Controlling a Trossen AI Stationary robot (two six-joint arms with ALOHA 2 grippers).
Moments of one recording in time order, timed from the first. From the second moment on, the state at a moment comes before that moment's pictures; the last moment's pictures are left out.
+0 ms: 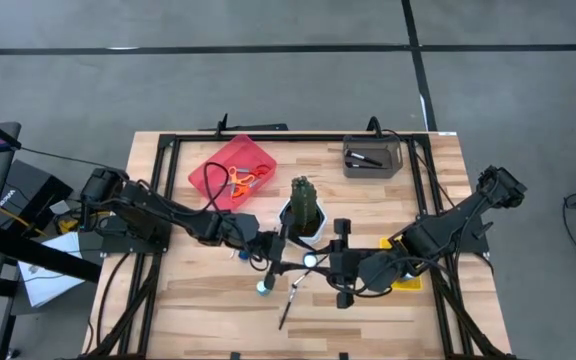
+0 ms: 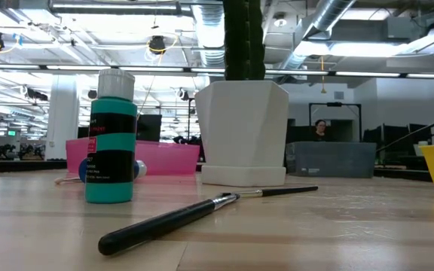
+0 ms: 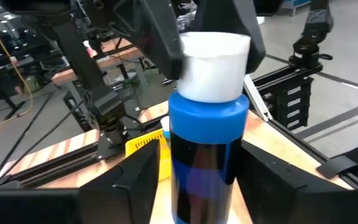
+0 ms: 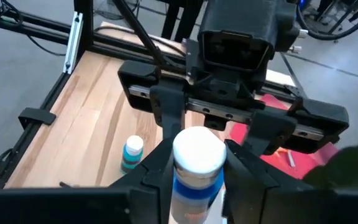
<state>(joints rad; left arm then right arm) -0.27 1.60 1.03 0.42 -0.06 0.28 0.59 1.53 1.44 -0.48 0.61 0.04</state>
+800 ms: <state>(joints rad) -0.42 1.21 0.90 0.00 0.01 0.41 0.77 1.52 1.48 -0.72 0.60 0.33</state>
